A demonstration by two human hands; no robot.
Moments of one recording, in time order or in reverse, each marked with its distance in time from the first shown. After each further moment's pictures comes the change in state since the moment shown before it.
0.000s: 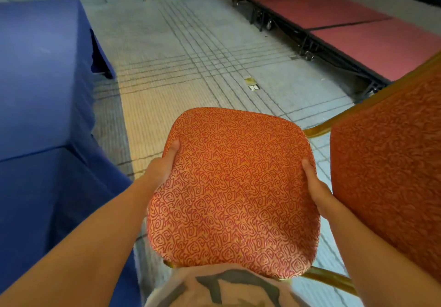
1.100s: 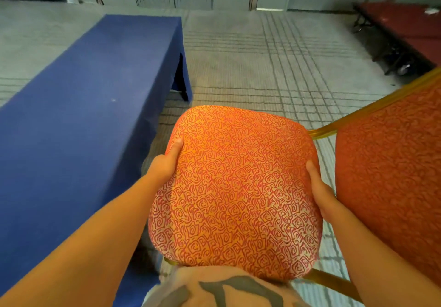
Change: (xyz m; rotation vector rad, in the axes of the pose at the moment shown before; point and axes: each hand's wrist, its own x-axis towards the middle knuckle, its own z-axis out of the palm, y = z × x) left_hand 0.545 0.324 -0.257 -0.173 0.351 -0.160; right_hand 0.400 -0.566 0.474 -0.181 -0.358 -0.142
